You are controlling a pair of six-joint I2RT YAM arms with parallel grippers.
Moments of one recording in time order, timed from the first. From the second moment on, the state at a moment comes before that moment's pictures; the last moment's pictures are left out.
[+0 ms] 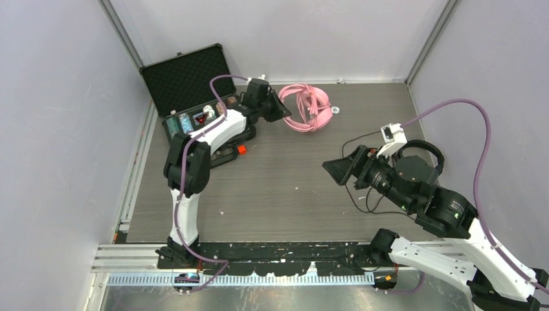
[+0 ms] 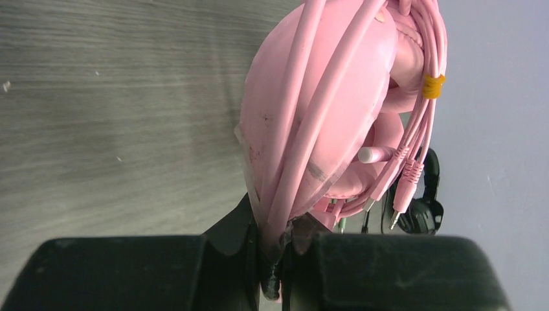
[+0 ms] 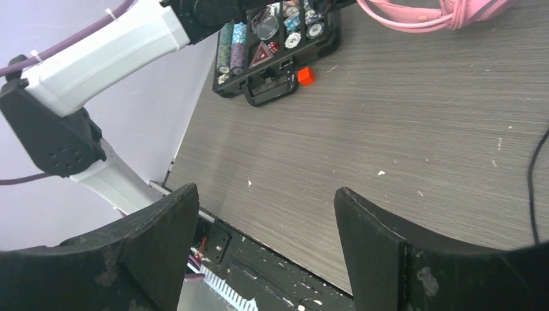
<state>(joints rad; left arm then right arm) -0.51 2.02 1.65 -0.17 0.18 -0.82 0.89 0.65 1.10 -0.70 0.23 0.75</state>
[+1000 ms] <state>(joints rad) -0.37 2.33 1.85 -0.16 0.31 -0.88 0.89 0.71 1.08 -0.73 0.27 0.75</state>
